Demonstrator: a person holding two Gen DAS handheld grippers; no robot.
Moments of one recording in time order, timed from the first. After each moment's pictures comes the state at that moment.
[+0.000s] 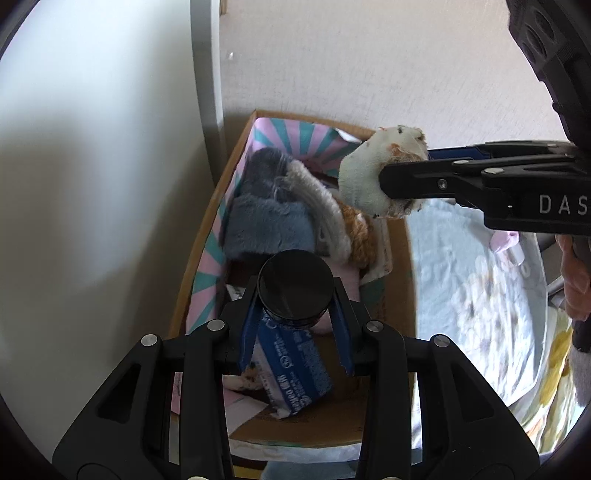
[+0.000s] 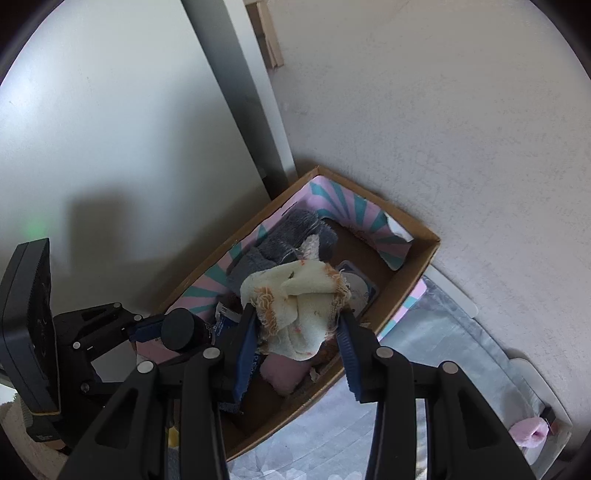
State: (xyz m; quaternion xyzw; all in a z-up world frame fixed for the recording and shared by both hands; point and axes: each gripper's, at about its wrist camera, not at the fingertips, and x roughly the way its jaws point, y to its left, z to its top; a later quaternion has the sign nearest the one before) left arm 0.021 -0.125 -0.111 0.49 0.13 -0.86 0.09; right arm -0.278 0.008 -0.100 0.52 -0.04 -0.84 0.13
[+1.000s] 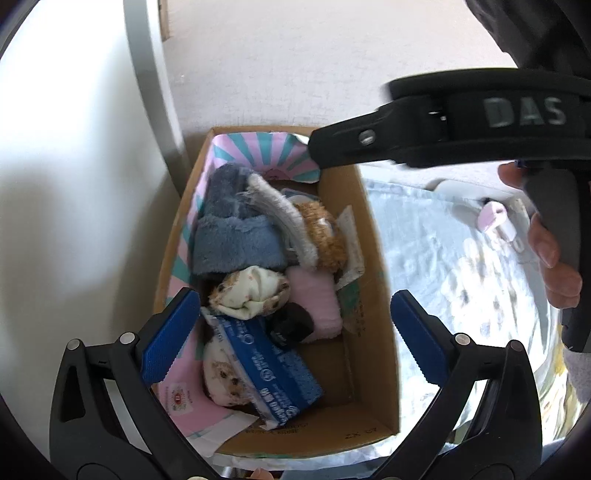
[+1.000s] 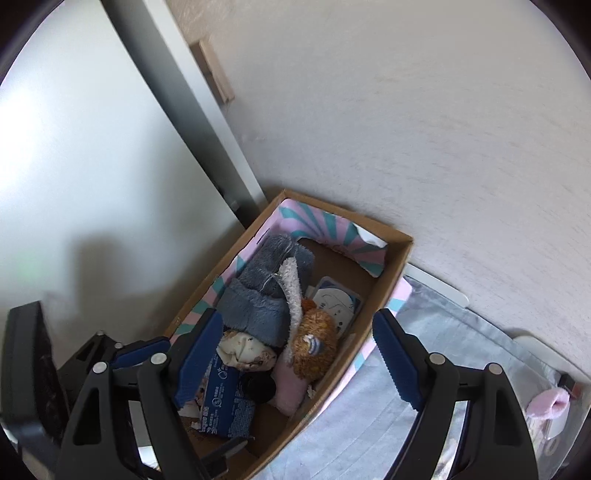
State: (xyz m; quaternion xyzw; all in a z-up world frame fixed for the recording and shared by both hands) left arm 0.011 -0.087 -0.115 0.48 0.09 -0.87 0.03; right arm -0.264 0.035 -0.084 0.48 -0.11 -0.87 0.06
